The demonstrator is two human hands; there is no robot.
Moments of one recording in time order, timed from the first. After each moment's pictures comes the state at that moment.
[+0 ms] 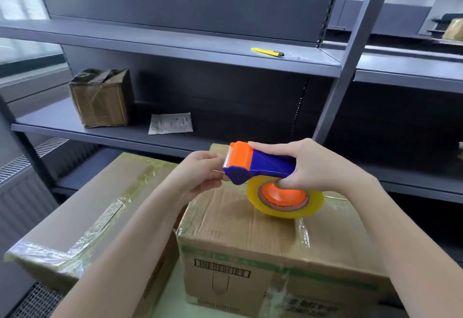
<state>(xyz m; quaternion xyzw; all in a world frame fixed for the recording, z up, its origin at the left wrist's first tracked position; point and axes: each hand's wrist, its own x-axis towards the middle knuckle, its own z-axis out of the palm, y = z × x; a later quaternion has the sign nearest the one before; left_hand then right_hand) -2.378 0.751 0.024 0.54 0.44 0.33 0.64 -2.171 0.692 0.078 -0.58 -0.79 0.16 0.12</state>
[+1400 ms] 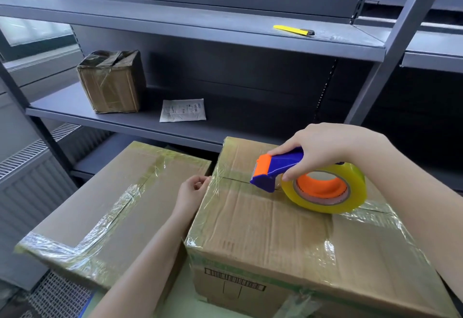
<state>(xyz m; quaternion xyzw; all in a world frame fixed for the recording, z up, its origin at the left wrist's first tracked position) -2.401 0.802 -0.099 0.51 0.60 0.40 0.47 -2.175 0.774 0.088 -0.58 -0.79 0.09 -0.17</state>
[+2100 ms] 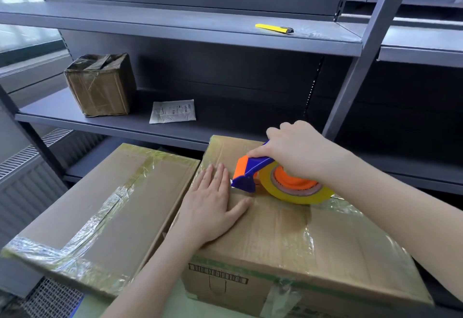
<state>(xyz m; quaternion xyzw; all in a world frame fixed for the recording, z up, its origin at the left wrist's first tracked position) -2.352 0.746 -0.058 0.84 0.53 0.07 0.01 -2.182 0.747 0.072 -0.51 -0.82 -0.19 -0.17</state>
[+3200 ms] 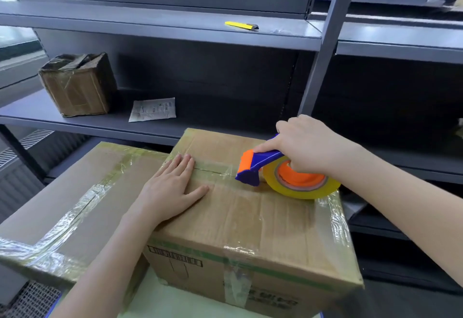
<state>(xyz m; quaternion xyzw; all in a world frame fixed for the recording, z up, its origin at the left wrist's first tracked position) -2.363 0.752 -0.044 0.84 0.53 0.02 0.04 -2.118 0.707 0.077 -0.53 -0.81 -0.19 -0.16</state>
